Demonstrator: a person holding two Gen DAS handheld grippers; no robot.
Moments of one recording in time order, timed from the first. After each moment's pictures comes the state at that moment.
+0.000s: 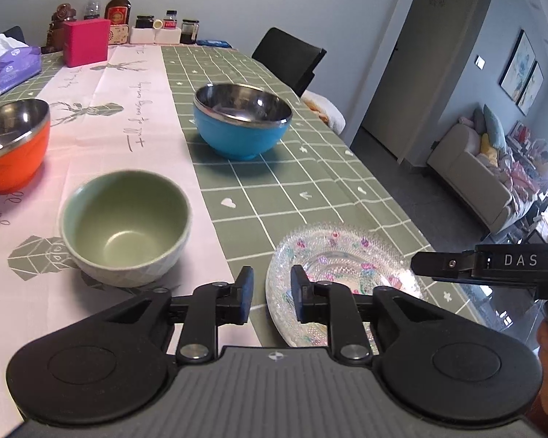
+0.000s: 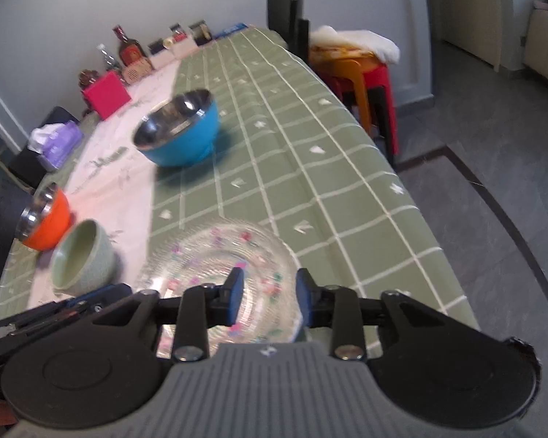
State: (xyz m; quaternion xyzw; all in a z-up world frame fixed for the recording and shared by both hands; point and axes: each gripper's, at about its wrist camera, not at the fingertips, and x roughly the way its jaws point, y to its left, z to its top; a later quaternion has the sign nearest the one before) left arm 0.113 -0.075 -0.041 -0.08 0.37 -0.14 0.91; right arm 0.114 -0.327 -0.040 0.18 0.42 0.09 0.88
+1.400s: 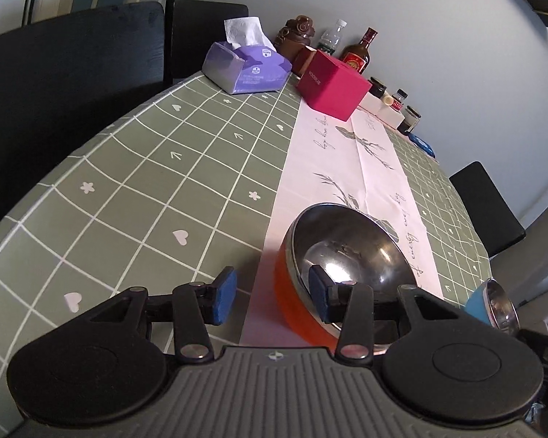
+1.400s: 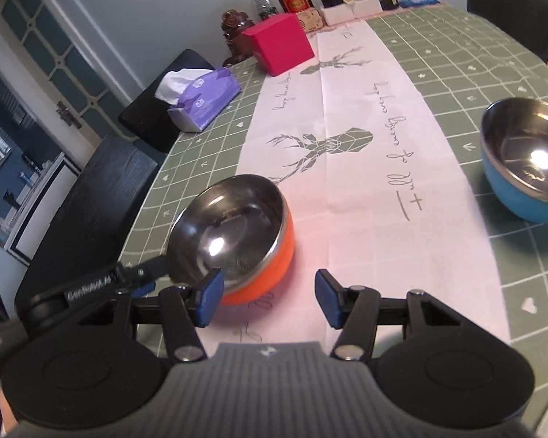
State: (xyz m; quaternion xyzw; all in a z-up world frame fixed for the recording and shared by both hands) left arm 0.204 0.221 -0.038 -0.27 0.34 0.09 0.90; right arm 0.266 -0.023 -0.020 0.15 0.45 0.24 0.85
